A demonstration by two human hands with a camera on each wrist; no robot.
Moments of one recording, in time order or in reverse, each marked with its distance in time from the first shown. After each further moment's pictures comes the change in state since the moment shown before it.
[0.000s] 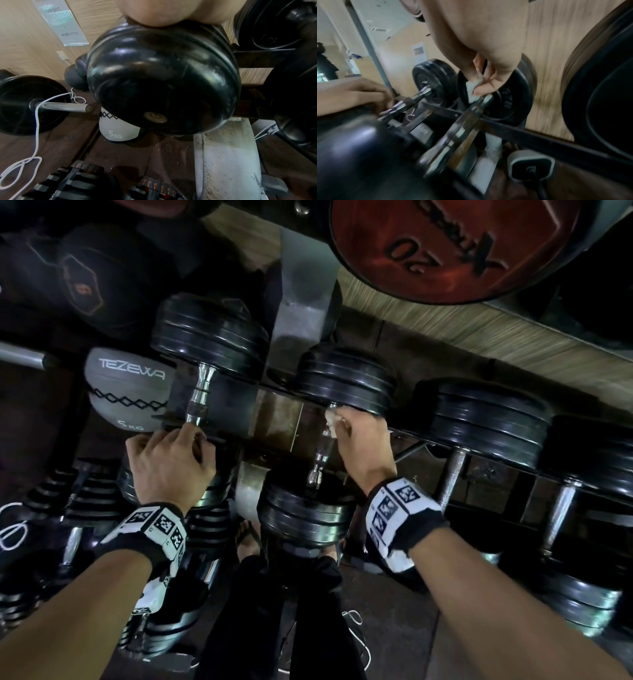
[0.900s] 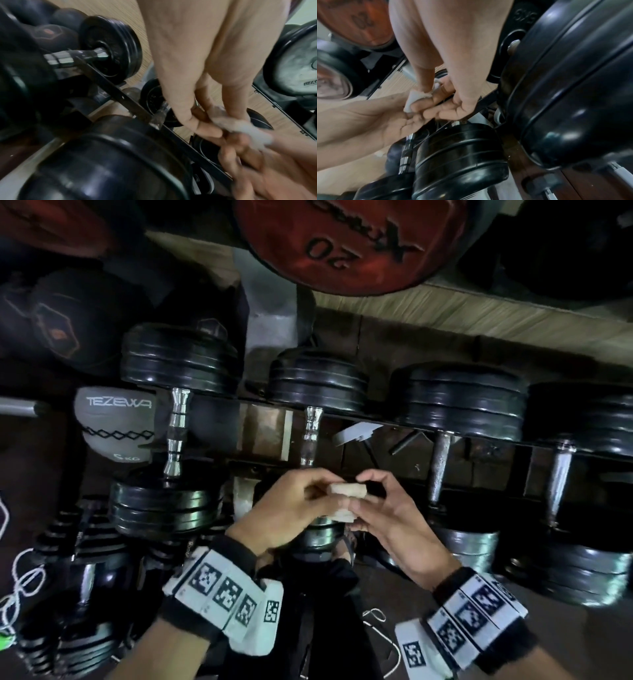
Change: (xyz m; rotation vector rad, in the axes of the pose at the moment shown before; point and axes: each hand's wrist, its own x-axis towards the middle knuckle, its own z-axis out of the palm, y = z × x) left_hand -0.024 0.143 -0.058 -1.081 -1.064 0.100; right_hand -0.119 0.039 -0.043 1.058 -0.288 0.316
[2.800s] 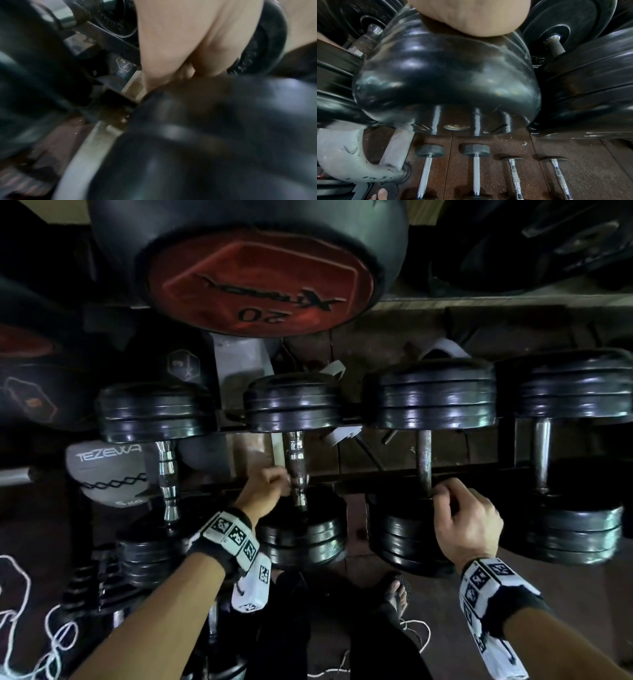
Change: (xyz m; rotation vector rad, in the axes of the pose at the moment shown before) left_hand 0.085 -0.066 -0.048 0.200 0.208 -0.190; right_hand -0.018 0.028 -0.074 -1.094 1.002 -0.220
